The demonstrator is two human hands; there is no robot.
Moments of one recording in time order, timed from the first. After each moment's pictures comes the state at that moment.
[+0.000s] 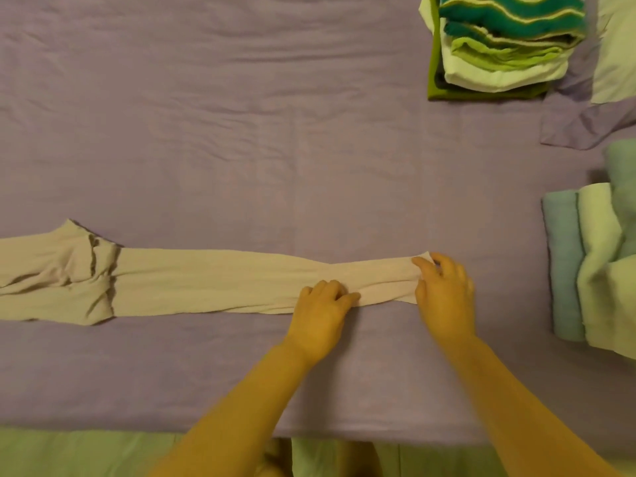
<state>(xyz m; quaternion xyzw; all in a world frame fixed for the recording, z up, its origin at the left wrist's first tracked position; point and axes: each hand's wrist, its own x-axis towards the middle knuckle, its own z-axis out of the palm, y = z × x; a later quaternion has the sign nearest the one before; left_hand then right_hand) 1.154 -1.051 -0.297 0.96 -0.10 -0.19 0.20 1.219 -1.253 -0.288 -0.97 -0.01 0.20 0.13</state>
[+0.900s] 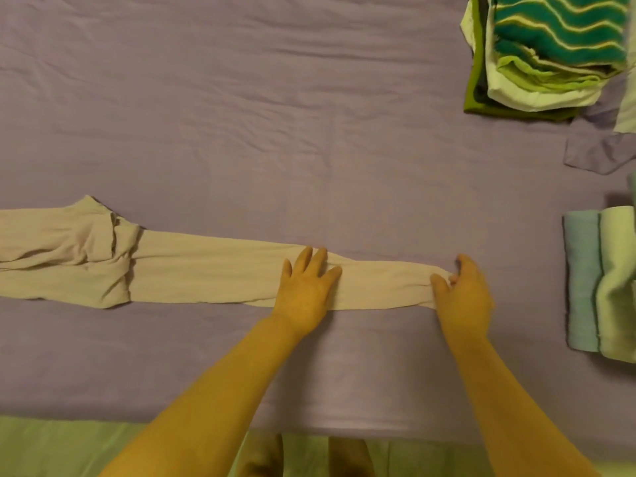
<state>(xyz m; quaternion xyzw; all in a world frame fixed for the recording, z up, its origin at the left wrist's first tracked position) 1.158 -0.975 -0.308 0.95 -0.02 -0.27 0.13 1.217 -1.215 -0.285 -0.95 0.17 0.15 0.21</state>
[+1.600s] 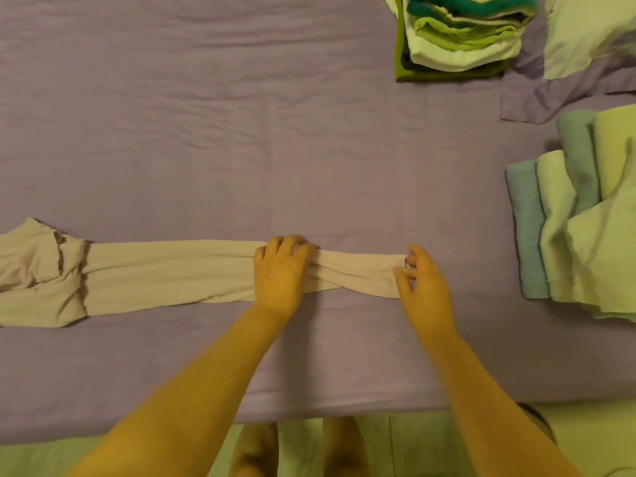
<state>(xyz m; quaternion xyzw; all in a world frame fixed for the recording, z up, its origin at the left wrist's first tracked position) 1.175 -1.028 -0.295 0.99 0.01 -0.10 0.11 1.178 -1.258 -0.293 -0.92 0.11 0.18 0.33</state>
